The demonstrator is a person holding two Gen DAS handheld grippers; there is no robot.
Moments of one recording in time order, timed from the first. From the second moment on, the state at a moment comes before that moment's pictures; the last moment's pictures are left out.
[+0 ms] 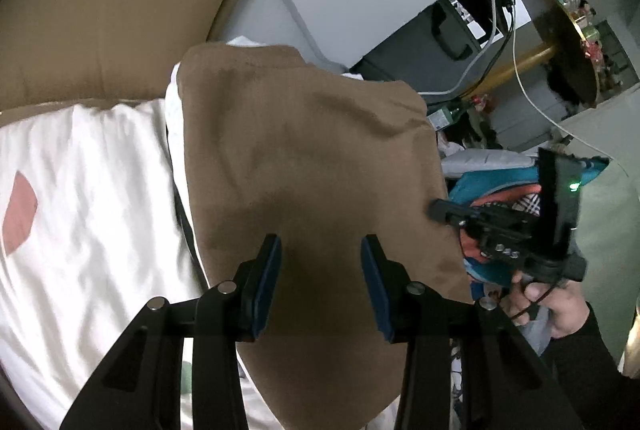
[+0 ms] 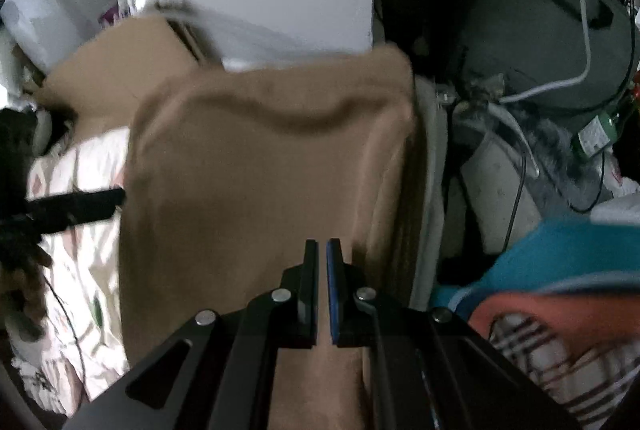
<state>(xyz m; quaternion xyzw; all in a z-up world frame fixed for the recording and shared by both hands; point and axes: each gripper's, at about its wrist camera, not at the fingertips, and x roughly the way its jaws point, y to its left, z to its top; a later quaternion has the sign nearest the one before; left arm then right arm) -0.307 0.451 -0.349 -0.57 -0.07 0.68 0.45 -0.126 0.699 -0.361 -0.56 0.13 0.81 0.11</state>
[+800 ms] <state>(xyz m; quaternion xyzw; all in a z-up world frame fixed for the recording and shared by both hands) -0.223 0.410 -0.379 -0.58 -0.04 0.69 0.43 -0.048 0.670 -0.370 -0.56 0.12 0.81 0.12</state>
